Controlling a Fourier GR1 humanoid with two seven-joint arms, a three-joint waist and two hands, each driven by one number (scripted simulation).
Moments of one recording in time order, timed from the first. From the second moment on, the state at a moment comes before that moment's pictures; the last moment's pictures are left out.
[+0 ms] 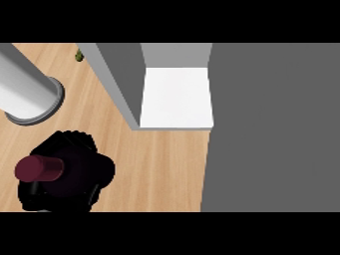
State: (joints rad) left arm 0.07 0.09 -0.07 -1.77 0.22 -0.05 -0.23; right arm -0.08 -0.08 0.02 -2.47 -0.15 0.13 0.64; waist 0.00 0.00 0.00
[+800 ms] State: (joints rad) left arm -0.19 0.00 -0.42 -1.88 0.13 0.33 0.07; right arm -0.08 -0.06 0.03 -2.45 -0.15 0.14 0.63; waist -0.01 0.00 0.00
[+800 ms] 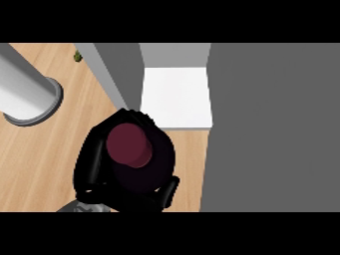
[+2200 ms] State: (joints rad) left arm -0.56 0.00 -0.51 -1.49 0.23 0.71 -0.05; right arm -0.10 -0.09 -0.01 -2.45 -0.17 0.17 0.66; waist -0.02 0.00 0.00
